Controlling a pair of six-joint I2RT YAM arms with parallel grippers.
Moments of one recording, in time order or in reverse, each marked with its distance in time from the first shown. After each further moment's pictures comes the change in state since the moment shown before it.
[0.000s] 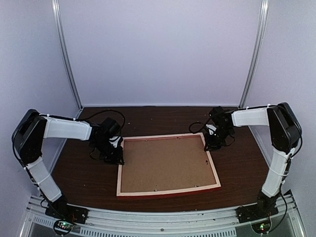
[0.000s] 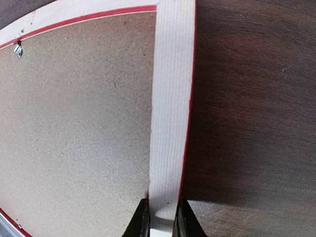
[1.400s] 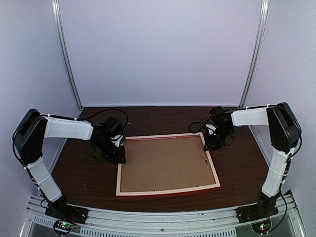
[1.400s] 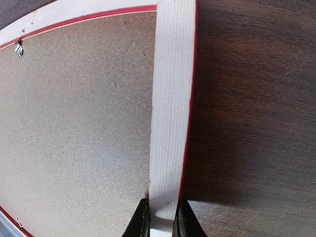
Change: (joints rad) left arm -0.025 0.005 0.024 0.005 -0.010 0.032; right arm 0.000 0.008 0.007 0.000 -0.009 0.000
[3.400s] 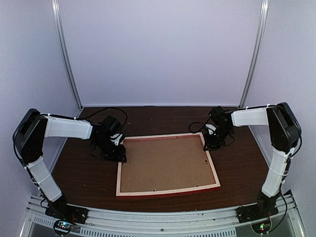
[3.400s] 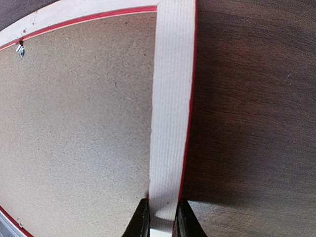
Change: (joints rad) left arm 0.028 0.008 0.000 0.026 0.010 0.032; right arm 0.000 -0.001 -0.005 0.011 -0.003 -0.003
